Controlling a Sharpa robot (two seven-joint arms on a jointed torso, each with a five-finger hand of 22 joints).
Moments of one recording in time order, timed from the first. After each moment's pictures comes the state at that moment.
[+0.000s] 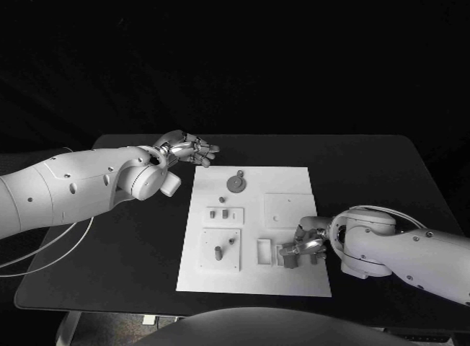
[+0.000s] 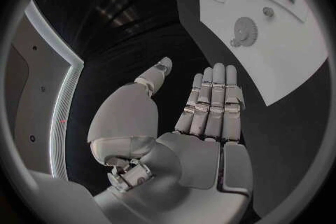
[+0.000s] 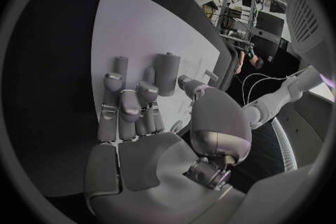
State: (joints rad) left arm 1.21 -0.84 -0.16 1.31 -0.33 -0.25 0.14; left_hand 0.99 -0.14 0.47 -0.17 0.06 0.82 0.19 0.30 0.45 1.09 0.16 0.07 0.19 0.86 0.11 0.69 0.35 0.04 0.90 0.01 0.07 1.06; right arm 1.09 -0.75 -0.20 1.57 -1.20 0.07 -0.51; right_hand 0.84 -0.26 0.56 0.18 0.06 0.98 0.09 0.36 0.64 1.11 -0.02 1.19 1.01 1.18 -0.12 1.57 0.79 0.25 1.07 -0.03 0.93 1.31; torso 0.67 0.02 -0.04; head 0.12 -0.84
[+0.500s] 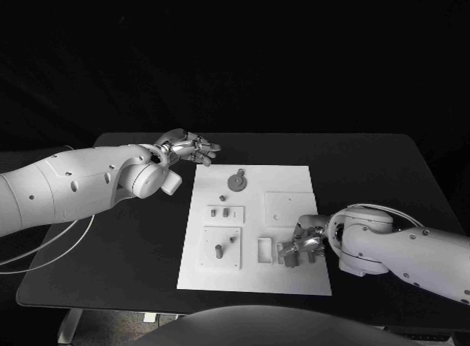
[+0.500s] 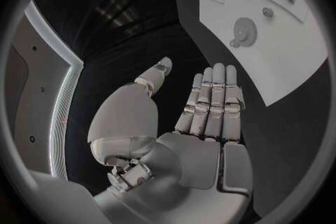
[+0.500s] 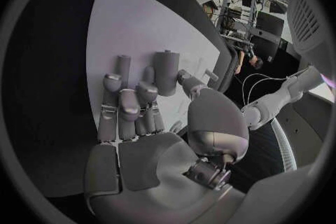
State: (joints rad) left arm 1.21 -0.84 -0.15 1.31 -0.33 -0.25 0.14; left_hand 0.99 -0.14 0.47 -0.17 0.06 0.82 0.19 0.30 0.45 1.09 0.16 0.07 0.19 0.86 0.11 0.69 0.35 0.04 0.90 0.01 0.07 1.06; right arm 1.08 -0.73 -0.20 1.56 -1.21 0.08 -0.50; right_hand 0.90 -0.15 0.45 -0.04 0.12 0.99 0.10 0.36 0.69 1.11 -0.01 1.19 1.01 1.18 -0.11 1.57 0.80 0.25 1.05 -0.02 0.94 1.31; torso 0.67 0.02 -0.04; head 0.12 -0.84
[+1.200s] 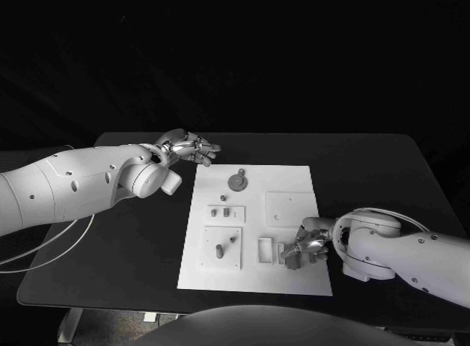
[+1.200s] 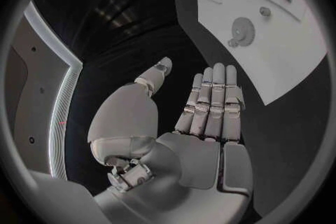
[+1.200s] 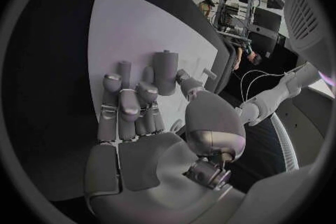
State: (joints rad) left arm 1.21 -0.84 -0.15 1.31 -0.34 -0.25 0.13; left_hand 0.99 -0.14 0.46 -0.17 0.06 0.82 0.19 0.30 0.45 1.09 0.16 0.07 0.19 0.86 0.11 0.69 0.35 0.04 0.90 0.01 0.07 1.06; right arm 1.08 -0.77 -0.20 1.59 -1.18 0.05 -0.49; right_hand 0.85 -0.04 0.37 -0.12 0.13 1.02 0.09 0.32 0.69 1.13 -0.02 1.19 1.01 1.19 -0.11 1.56 0.82 0.25 1.06 -0.01 0.94 1.31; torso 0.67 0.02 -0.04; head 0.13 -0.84
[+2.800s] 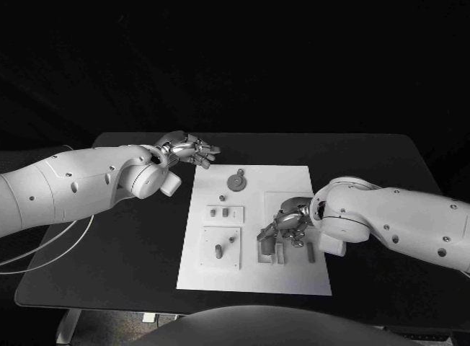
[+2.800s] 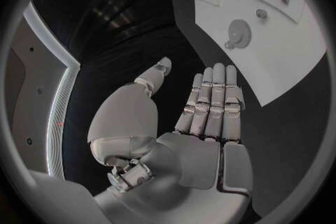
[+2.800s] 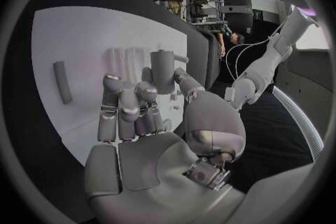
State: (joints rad) left arm 1.21 -0.83 -0.16 1.30 -0.35 -0.24 0.10; left_hand 0.99 -0.14 0.46 -0.17 0.06 0.82 0.19 0.30 0.45 1.09 0.16 0.07 0.18 0.86 0.11 0.68 0.36 0.04 0.90 0.01 0.07 1.06; right arm 1.21 -0.60 -0.22 1.49 -0.76 0.15 -0.56; right_hand 0.84 -0.02 0.44 -0.18 0.13 1.03 0.08 0.32 0.55 1.13 -0.03 1.19 1.02 1.20 -0.11 1.56 0.82 0.25 1.06 0.00 0.94 1.31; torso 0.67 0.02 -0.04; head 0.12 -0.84
